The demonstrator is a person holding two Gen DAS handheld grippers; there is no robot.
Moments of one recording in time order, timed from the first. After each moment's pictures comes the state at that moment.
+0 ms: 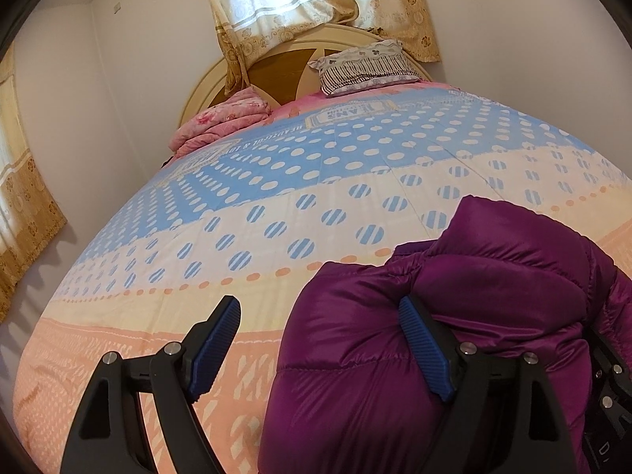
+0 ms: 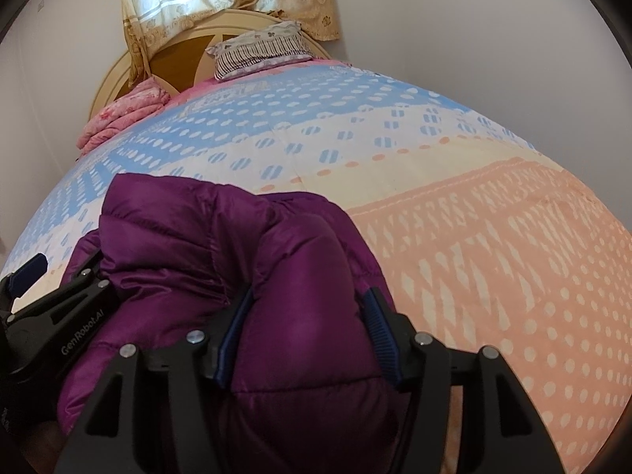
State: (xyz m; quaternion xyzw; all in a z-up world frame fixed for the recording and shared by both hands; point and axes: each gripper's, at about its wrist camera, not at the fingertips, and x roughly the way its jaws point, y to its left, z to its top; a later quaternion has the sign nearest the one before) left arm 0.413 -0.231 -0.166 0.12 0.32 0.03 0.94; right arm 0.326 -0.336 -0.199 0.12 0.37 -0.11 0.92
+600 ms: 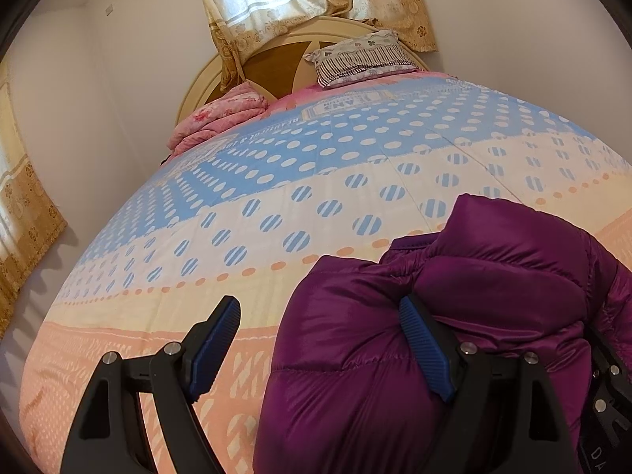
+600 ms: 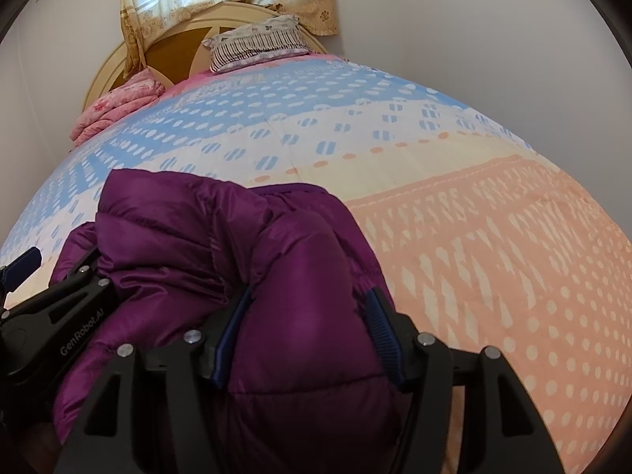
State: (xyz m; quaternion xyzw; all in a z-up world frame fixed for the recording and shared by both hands) left arm 0.418 -0.233 -0.173 0.14 0.33 0.03 0.93; right arm 0.331 -0.333 -0.206 0.11 0.38 -0.12 0.91
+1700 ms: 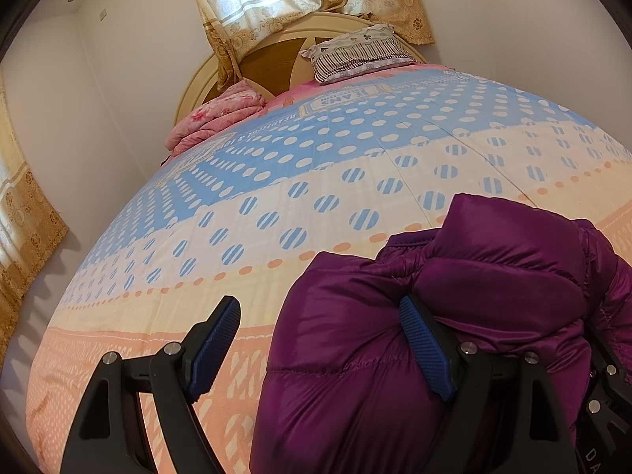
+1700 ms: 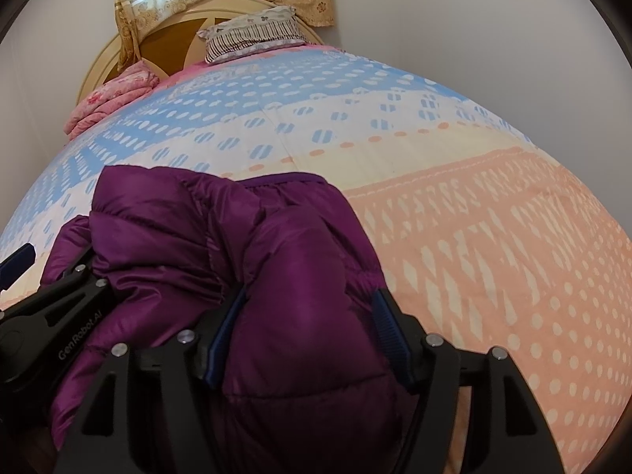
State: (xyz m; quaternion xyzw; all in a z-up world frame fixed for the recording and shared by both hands) left arm 0.421 -0.237 -0.178 0.15 0.34 0.03 0.93; right arm 0.334 -0.337 -0.211 0.11 0.40 -0.12 0.90
